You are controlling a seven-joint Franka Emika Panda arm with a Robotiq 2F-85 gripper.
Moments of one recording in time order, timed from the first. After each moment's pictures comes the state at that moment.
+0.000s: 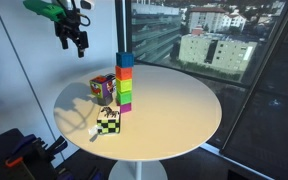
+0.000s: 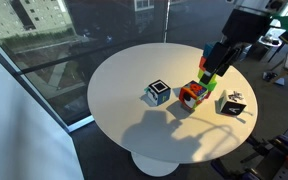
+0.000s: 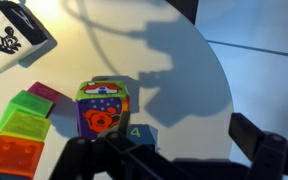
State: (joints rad) arm 0.13 -0.28 0.04 -2.42 0.28 2.16 -0.05
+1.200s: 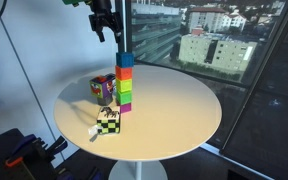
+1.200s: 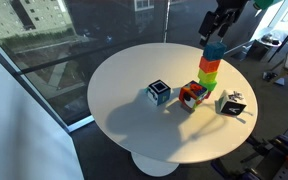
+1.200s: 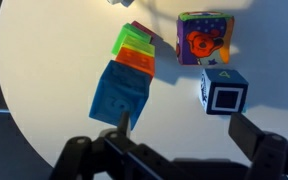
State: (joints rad) arm 0.02 -0.12 0.04 -2.16 -0.11 2.17 0.12
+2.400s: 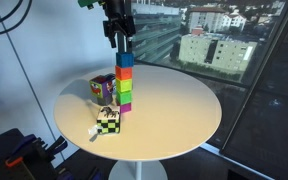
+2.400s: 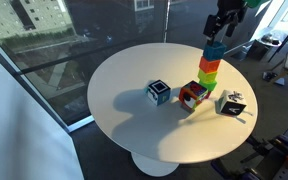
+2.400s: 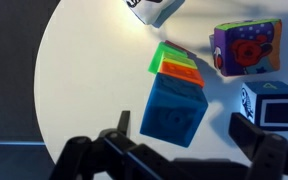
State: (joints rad) arm -0.01 0.00 -0.01 -2.02 -0.18 2.01 0.18
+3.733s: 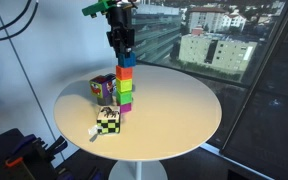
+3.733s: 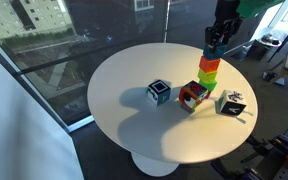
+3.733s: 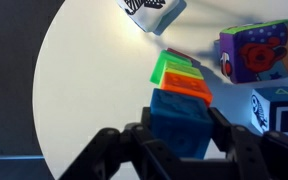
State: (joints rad) arm -0.01 0.05 -0.02 -2.03 -0.18 2.01 0.21
